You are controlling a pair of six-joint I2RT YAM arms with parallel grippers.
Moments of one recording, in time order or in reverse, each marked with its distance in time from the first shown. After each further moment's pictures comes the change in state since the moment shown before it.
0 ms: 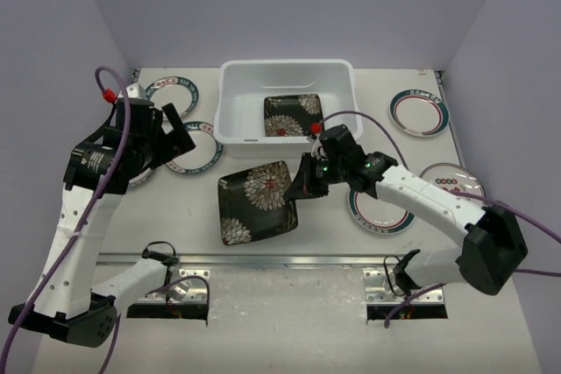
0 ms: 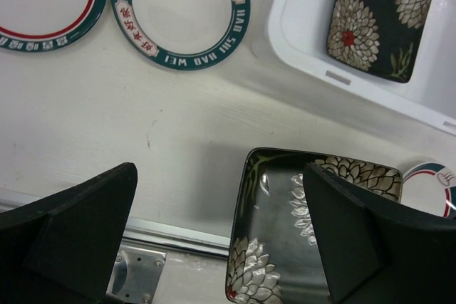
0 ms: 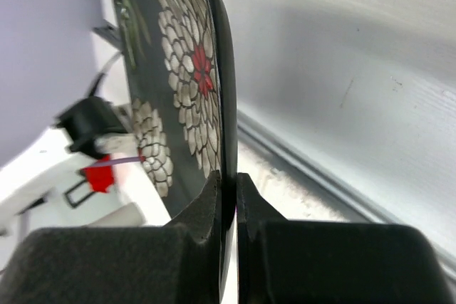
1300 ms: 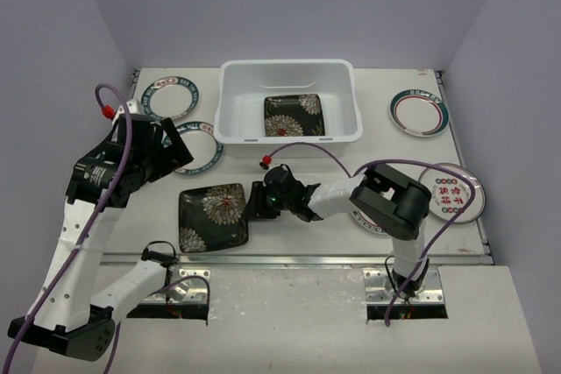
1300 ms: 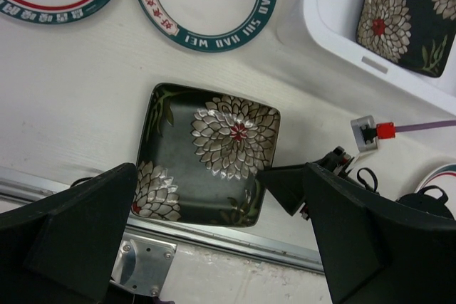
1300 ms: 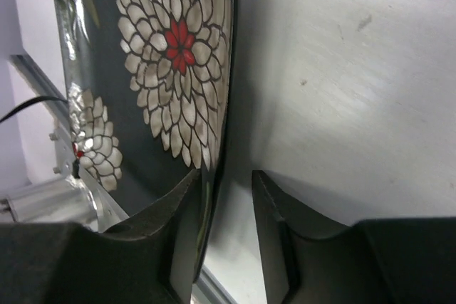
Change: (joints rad) left arm 0.006 -0.098 -0.152 -0.002 -0.021 -0.021; right arm 0.314 0.609 -0.112 0.811 0.306 0.063
